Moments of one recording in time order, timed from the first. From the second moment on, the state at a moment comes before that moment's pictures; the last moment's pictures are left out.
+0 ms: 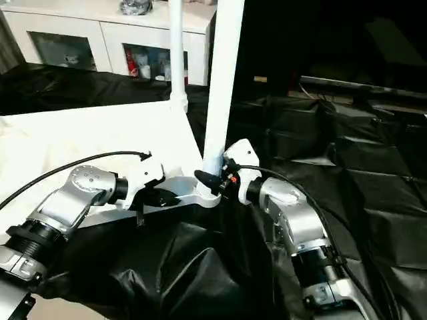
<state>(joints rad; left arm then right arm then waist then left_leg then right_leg) -0.59 0.42 -0.37 0.46 -0.01 0.25 -1.08 -0.44 -0.25 0.16 0.34 0.19 0.23 0.81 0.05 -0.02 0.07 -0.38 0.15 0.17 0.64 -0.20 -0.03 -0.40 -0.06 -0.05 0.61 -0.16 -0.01</state>
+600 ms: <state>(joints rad) -0.53 0.48 -0.37 0.36 -0.02 0.23 -1.17 -0.49 -0.31 0.19 0.43 0.20 0.12 1.07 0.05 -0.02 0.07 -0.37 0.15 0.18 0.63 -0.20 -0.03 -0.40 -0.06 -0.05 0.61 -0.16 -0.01</state>
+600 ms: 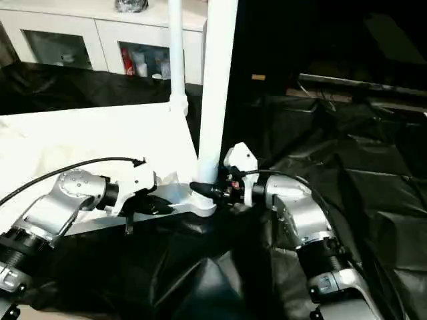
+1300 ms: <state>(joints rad) -0.67 0.15 -0.31 0.38 0.13 0.73 -0.63 -0.70 -0.03 0.04 0.71 0.09 0.20 0.33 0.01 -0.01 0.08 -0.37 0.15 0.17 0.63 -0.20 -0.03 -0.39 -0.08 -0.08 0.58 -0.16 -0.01</state>
